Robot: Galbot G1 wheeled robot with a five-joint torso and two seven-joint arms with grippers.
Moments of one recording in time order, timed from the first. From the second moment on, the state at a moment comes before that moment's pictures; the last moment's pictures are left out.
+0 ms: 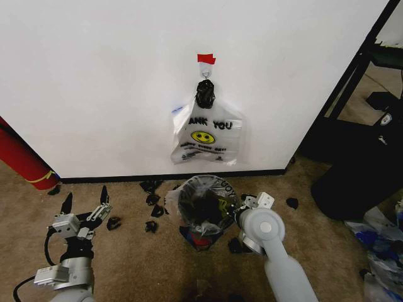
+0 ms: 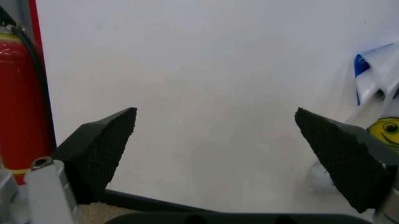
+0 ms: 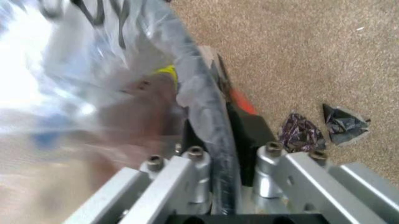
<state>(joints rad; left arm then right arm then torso) 1.71 -1.21 -0.65 -2.14 -0.43 -0.34 -0.24 -1.09 1.51 0.24 1.96 1.27 -0.68 1.16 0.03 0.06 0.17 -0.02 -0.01</state>
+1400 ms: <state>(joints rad) 1.73 -1.24 -0.53 -2.20 -0.35 -0.33 -0.29 -1.63 1.45 0.40 2.28 0.26 -0.01 0.43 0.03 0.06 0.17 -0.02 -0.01</state>
